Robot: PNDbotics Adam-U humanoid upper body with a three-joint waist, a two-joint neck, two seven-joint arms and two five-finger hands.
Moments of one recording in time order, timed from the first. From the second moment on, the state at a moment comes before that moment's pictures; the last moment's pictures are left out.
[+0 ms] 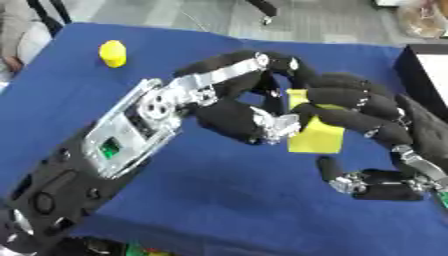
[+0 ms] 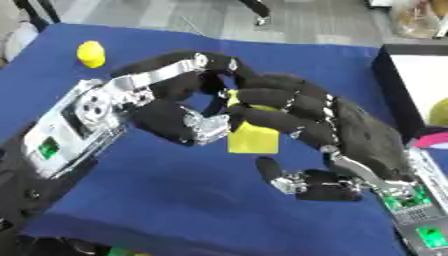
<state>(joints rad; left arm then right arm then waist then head) -0.69 0.39 -0.54 -1.90 0.13 0.29 -0.37 -0.39 -0.44 0.40 -1.99 0.59 -0.76 0.00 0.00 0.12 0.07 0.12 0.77</state>
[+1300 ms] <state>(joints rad) -0.69 0.40 -0.55 -1.92 0.21 0.33 -0.41 -0.38 -0.44 0.39 -1.99 0.63 -0.74 -0.02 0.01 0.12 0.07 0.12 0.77</state>
